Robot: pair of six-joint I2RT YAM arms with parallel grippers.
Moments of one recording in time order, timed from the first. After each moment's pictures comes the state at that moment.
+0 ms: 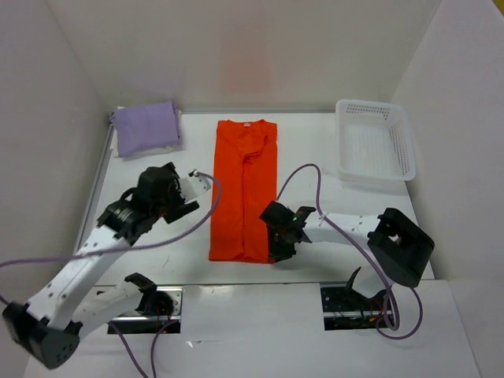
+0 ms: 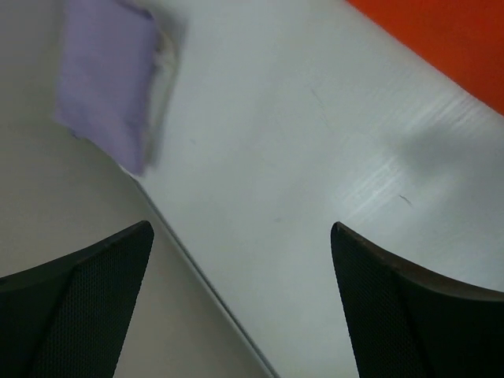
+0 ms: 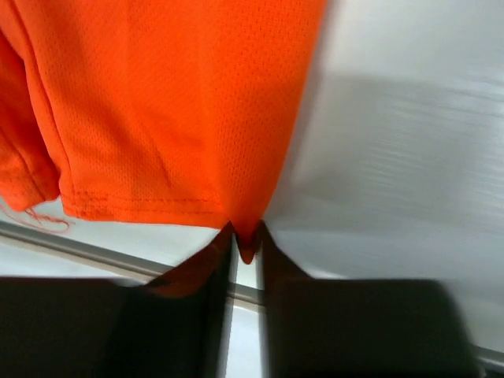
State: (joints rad) left arm -0.48 0.98 0.91 -0.71 -0.27 0.66; right arm 0.93 1.51 0.76 -0.52 -0.06 0.93
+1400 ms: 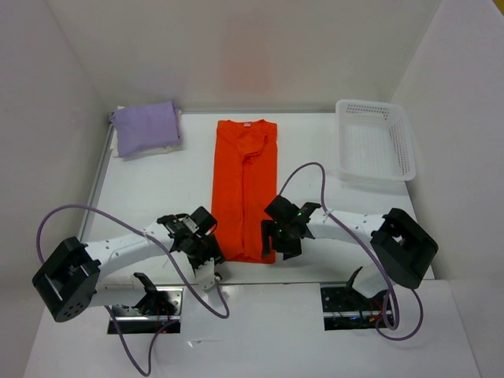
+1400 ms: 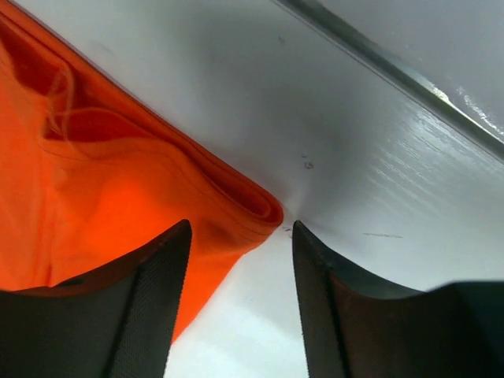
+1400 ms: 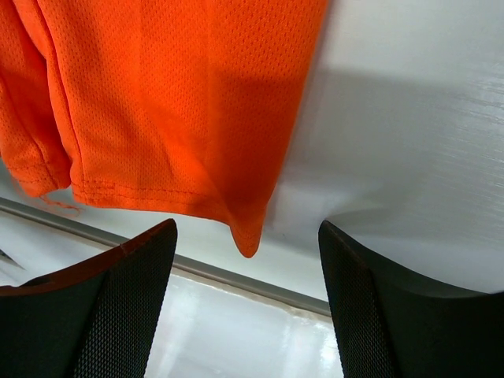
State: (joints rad) left arm -0.77 1.23 0.60 -0.69 0.37 1.82; right arm 0.85 1.48 0.76 -0.53 -0.13 0.86
